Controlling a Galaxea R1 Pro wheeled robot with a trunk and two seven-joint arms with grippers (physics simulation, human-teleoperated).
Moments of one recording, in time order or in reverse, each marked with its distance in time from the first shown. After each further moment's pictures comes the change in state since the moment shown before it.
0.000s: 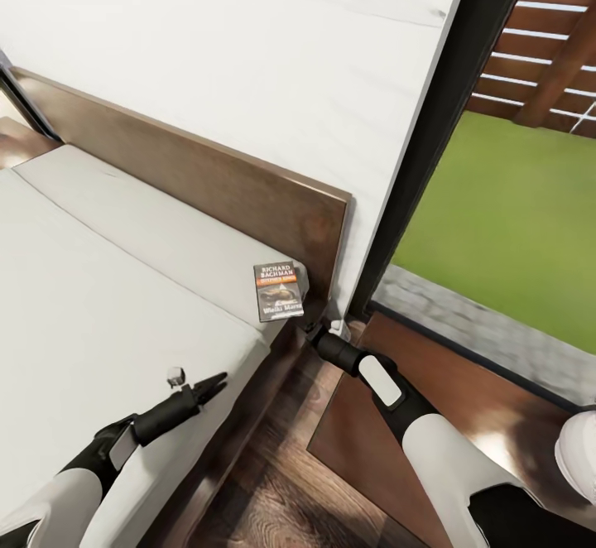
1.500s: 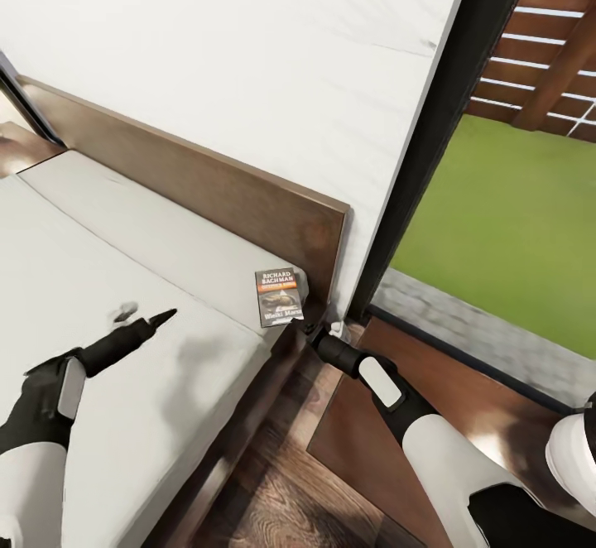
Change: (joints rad) left arm 0.000 0.033 0.126 -0.647 -0.005 0.202 0.577; right arm 0.000 0.000 0.000 0.014 0.000 -0.001 -0.002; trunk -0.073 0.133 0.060
